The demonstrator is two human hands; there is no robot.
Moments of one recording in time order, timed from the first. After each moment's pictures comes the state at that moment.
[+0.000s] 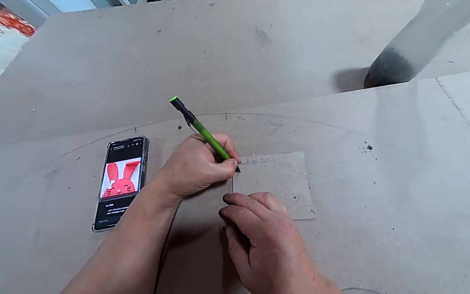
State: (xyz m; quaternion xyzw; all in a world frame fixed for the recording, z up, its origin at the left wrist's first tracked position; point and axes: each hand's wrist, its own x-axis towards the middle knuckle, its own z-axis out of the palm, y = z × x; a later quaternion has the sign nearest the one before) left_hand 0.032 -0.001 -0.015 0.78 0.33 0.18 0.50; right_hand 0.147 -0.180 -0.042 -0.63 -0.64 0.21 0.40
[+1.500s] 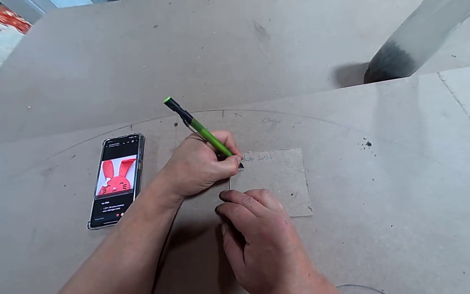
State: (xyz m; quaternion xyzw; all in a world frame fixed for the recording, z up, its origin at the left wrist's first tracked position) left_hand 0.041 -0.010 -0.017 0.77 0.32 0.20 0.52; right_hand 0.146 -0.181 -0.044 -0.63 -0.63 0.20 0.39
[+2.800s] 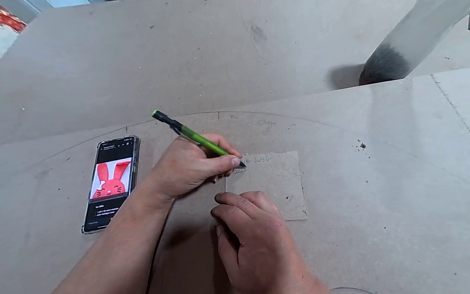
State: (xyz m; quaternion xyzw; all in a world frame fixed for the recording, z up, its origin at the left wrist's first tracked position) left_hand 0.036 -0.005 -0.017 0.73 0.30 0.20 0.58; right_hand 0.147 -0.179 -0.043 -0.63 -0.63 0.21 0.40
